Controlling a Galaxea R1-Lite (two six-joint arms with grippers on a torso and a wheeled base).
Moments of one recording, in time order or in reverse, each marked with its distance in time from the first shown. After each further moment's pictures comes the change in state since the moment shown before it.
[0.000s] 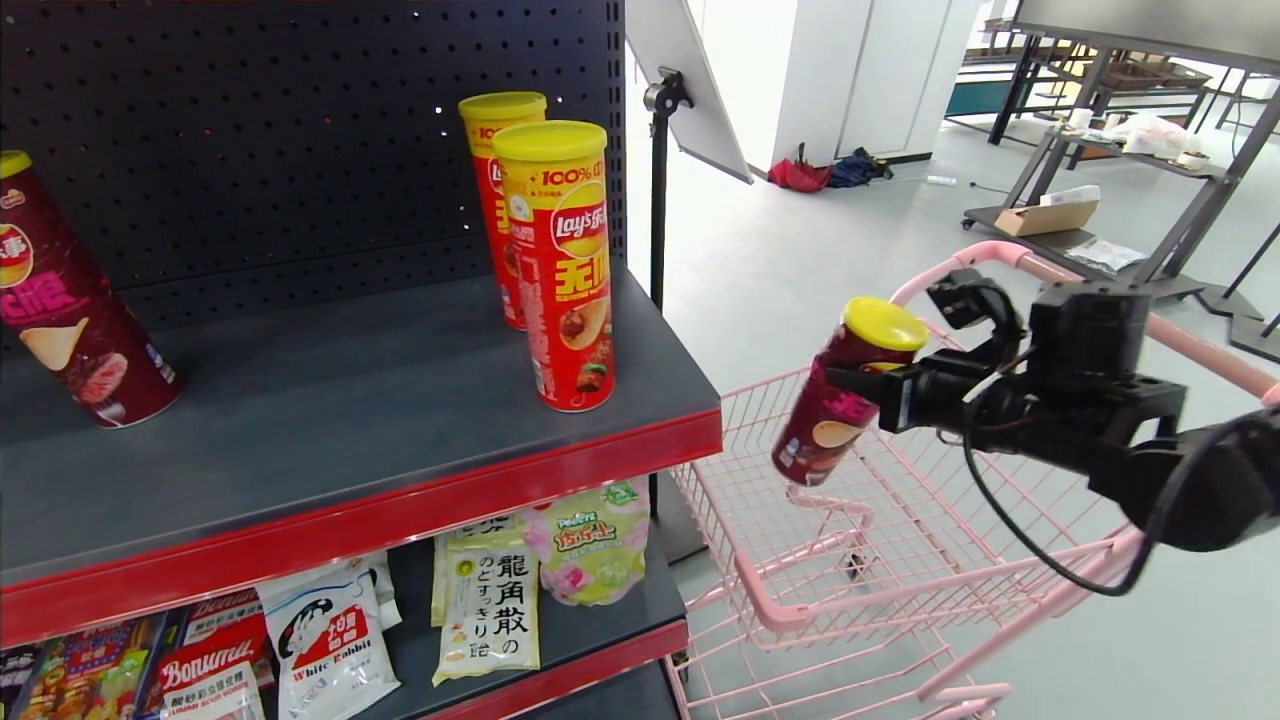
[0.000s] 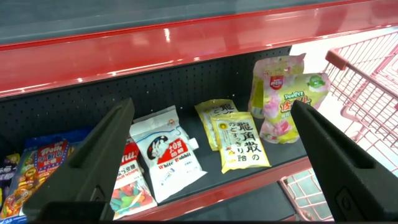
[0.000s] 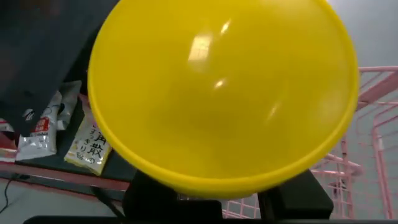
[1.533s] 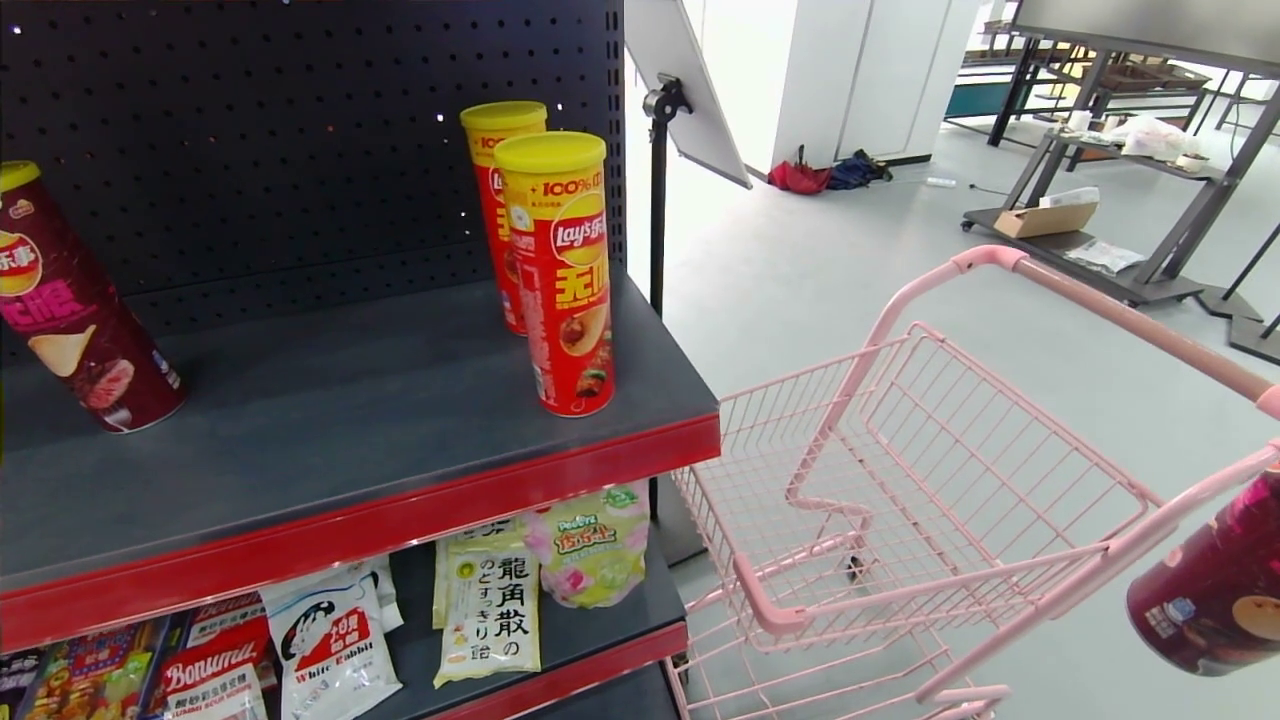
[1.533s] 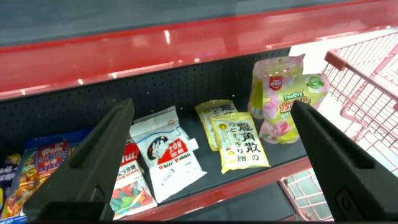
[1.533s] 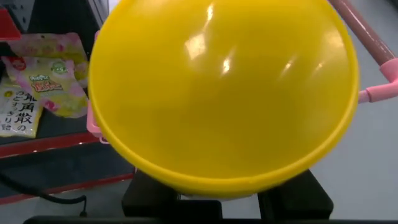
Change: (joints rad) left arm 0.000 0.000 0.000 0.000 -0.002 0.000; right arm -0.051 -1.080 0.211 0.868 -0.416 -0.107
